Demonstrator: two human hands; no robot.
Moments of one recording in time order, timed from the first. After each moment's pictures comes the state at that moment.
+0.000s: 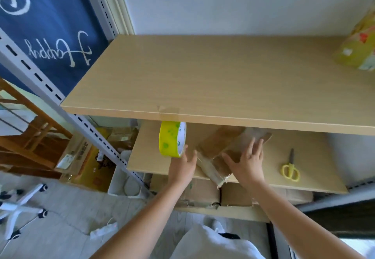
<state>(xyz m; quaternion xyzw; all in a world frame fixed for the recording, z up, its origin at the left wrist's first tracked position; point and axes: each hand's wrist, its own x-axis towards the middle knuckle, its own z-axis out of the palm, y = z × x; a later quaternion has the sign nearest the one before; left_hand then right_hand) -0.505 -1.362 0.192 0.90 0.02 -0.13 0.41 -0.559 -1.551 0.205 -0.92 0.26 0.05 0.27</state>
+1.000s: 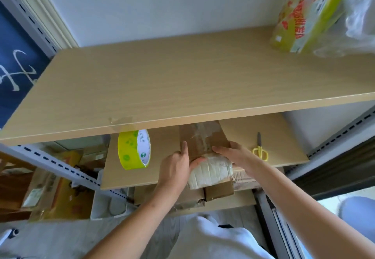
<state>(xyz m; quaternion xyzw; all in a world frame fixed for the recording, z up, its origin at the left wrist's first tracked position) -0.517 -1.408 0.223 0.96 -0.26 0.01 -0.05 -0.580 -1.605 0.238 -0.73 0.29 0.14 0.60</state>
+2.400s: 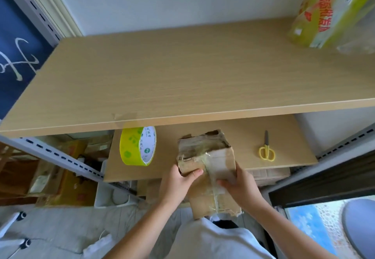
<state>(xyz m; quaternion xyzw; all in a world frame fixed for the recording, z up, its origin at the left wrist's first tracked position) -0.553 -1.380 0.209 0.87 -0.01 -0.22 0.45 -0.640 -1.571 0.172 -0.84 0.23 0.02 0.50</state>
